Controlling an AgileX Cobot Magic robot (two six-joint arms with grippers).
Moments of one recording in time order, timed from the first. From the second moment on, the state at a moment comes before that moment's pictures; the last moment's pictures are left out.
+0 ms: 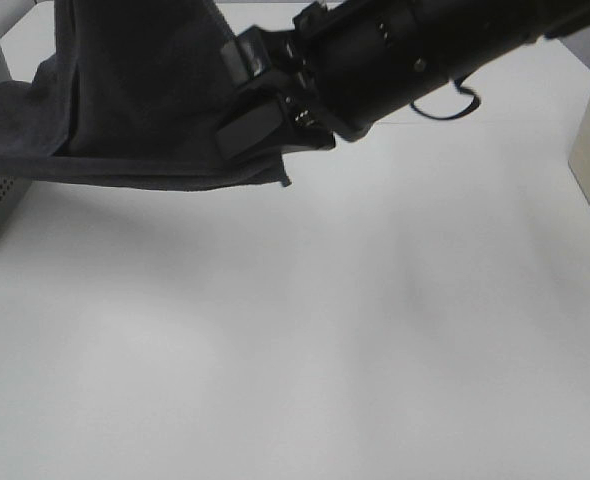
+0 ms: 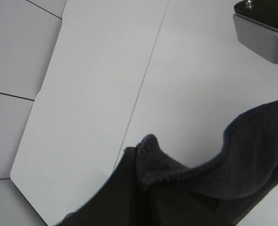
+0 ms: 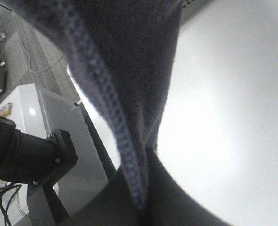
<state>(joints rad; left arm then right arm) -0.76 1.48 -1.91 0.27 1.19 0.59 0.57 1.57 -1.19 0.89 0.80 -0.63</state>
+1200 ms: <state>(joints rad) -0.67 1.53 -1.91 0.44 0.63 0.54 0.57 1.55 -1.96 -0.25 0.94 -0.09</state>
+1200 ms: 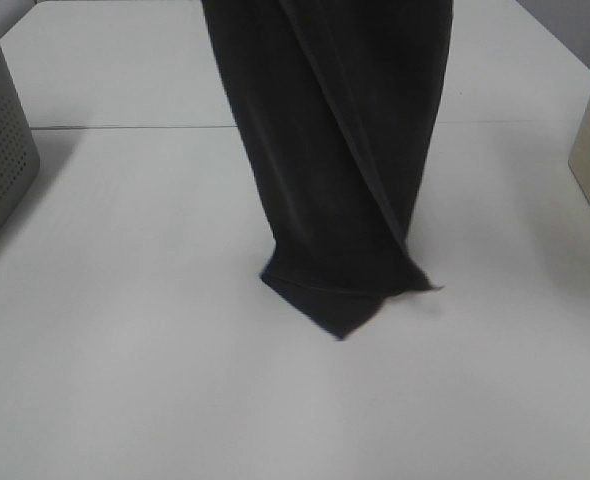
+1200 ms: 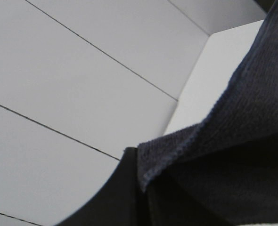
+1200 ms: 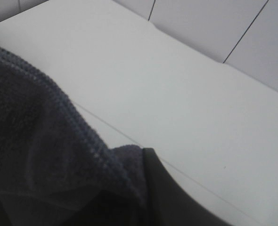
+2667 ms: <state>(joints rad) -0.22 2.05 -2.12 0.61 -0.38 -0.25 0.41 1.90 -2.05 -0.88 0.08 0.64</state>
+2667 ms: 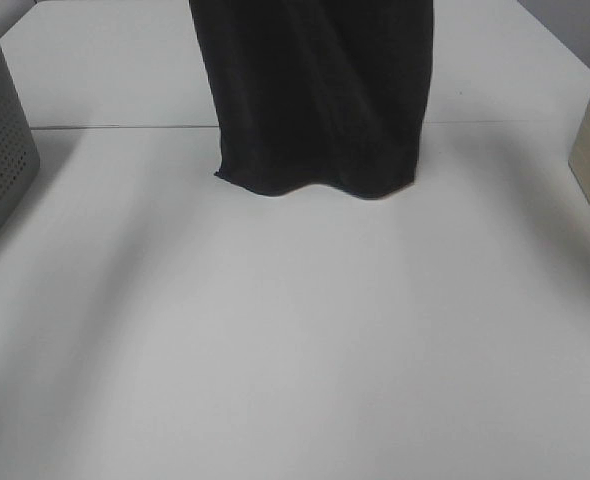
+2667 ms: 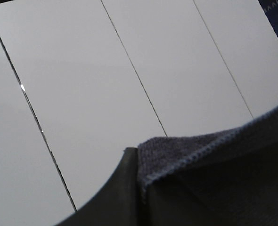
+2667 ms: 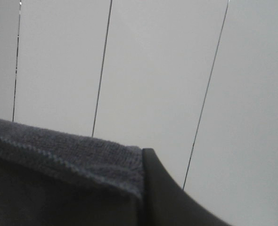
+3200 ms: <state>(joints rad) -0.22 2.50 -2.80 0.54 -0.33 -0.22 0.31 2.11 -2.30 -0.86 -0.07 0.67</state>
